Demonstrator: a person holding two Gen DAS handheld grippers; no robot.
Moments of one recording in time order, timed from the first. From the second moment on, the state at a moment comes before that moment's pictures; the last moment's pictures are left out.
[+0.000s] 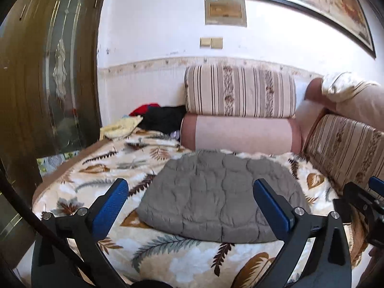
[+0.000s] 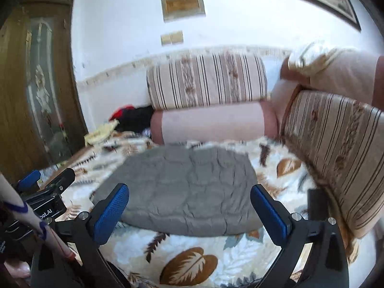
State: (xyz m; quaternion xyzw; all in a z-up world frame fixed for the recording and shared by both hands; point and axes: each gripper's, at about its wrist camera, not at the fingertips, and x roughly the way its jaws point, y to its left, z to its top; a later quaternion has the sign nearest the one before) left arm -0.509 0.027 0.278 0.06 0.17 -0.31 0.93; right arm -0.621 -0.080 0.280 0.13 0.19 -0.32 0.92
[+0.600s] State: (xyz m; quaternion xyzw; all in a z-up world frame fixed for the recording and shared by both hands) left arm -0.507 0.036 0.258 0.11 0.20 -0.27 0.94; right arm -0.618 -0.056 0.262 0.09 0.21 -0.33 0.92
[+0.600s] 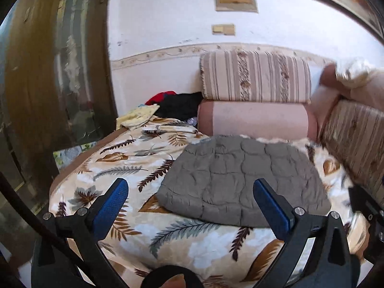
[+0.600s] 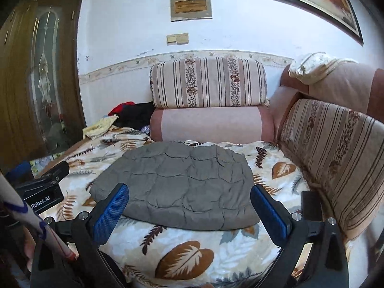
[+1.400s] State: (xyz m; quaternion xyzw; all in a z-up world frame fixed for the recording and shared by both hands) left arm -0.451 0.008 0.207 0.14 0.26 -0.25 0.92; right arm -0.560 -0.086 0.212 0.11 0.27 -0.31 0.91
